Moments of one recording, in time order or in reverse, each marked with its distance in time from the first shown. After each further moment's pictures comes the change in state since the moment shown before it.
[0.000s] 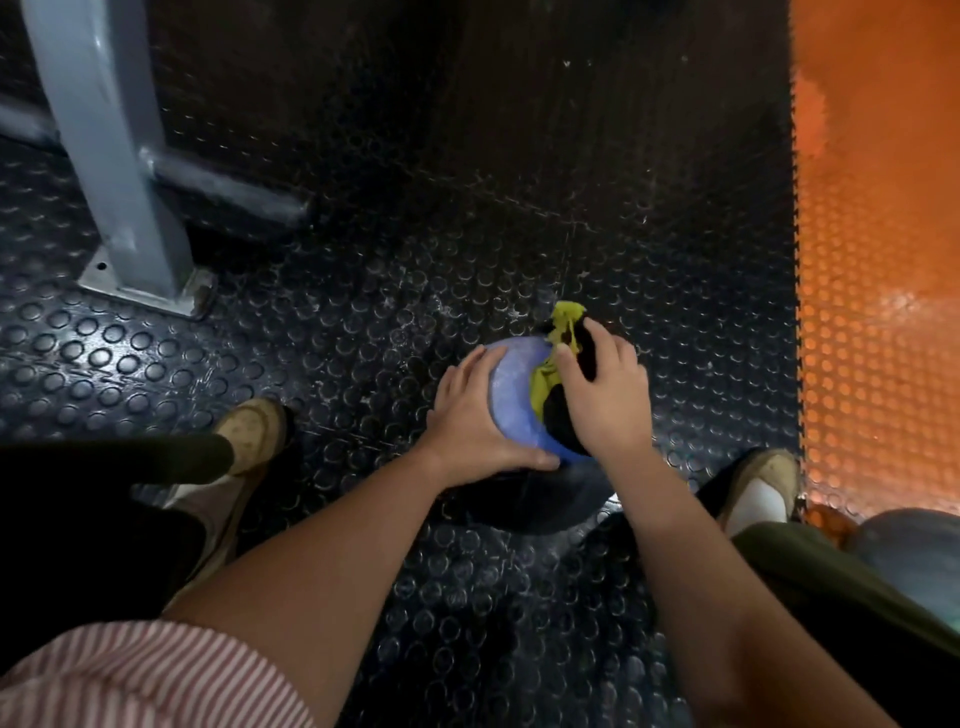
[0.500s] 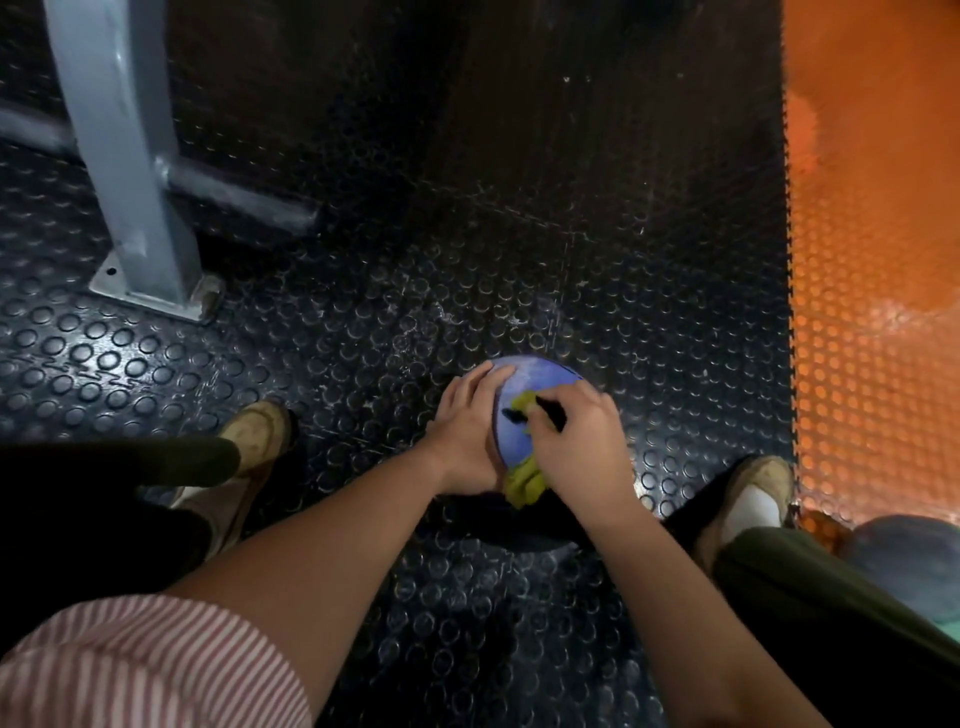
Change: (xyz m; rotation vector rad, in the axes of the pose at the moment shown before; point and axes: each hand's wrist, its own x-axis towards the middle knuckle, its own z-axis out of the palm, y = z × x) left_hand -0.003 -0.010 -0.004 0.210 -0.123 0.055; right_hand -0.052 -0.025 -0.007 -0.002 -0.018 -0.195
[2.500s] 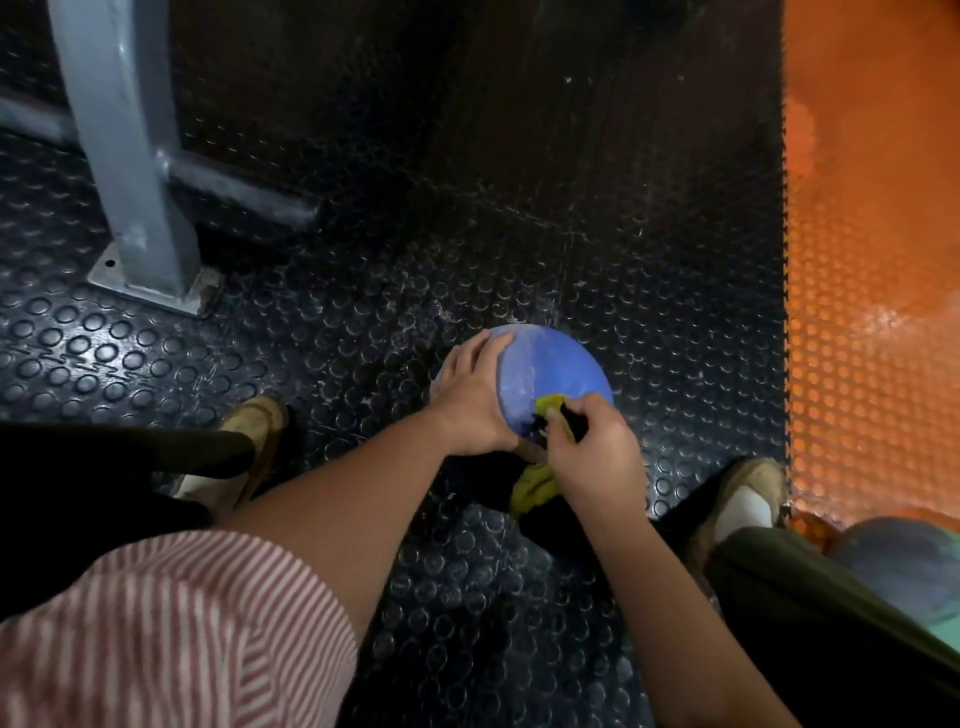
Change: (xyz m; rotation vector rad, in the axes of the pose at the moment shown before) left_hand 0.022 0.020 -0.020 0.030 0.031 -0.073; right_hand -0.012 0.008 -0.009 0.026 0.048 0.163
